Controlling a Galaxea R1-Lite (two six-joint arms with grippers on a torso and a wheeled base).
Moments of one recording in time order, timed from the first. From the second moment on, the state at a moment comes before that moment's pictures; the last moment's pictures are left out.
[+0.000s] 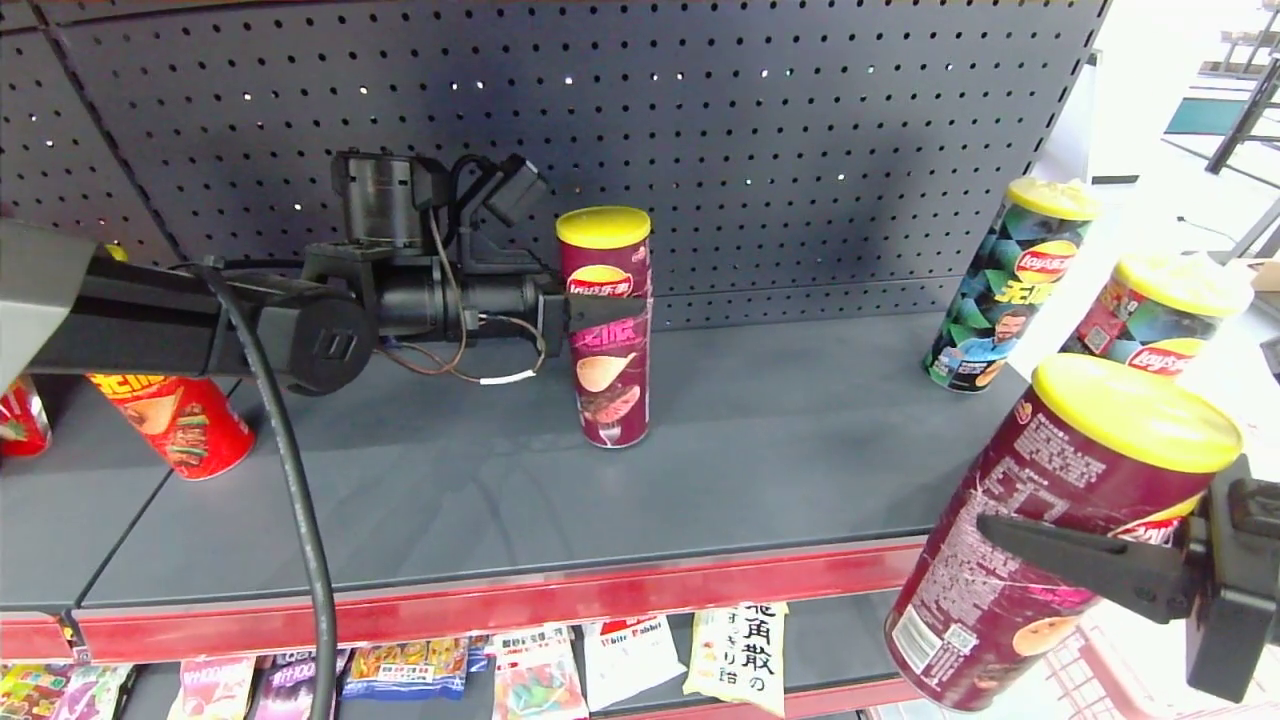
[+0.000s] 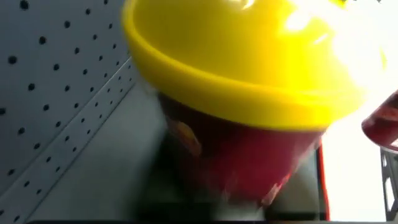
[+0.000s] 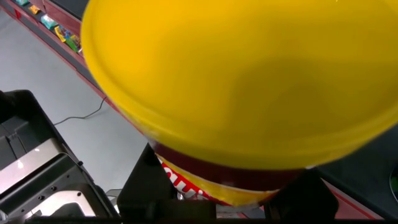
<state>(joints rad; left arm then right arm) -0.37 1.99 -1.37 -0.42 -0.79 0.11 0.50 1.07 -0.55 -0.23 0.29 -0.07</state>
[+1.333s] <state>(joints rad) -0.58 1.76 -0.96 -0.62 -0.54 0.09 0.49 1.09 -0.58 -0.23 0.29 -0.07</state>
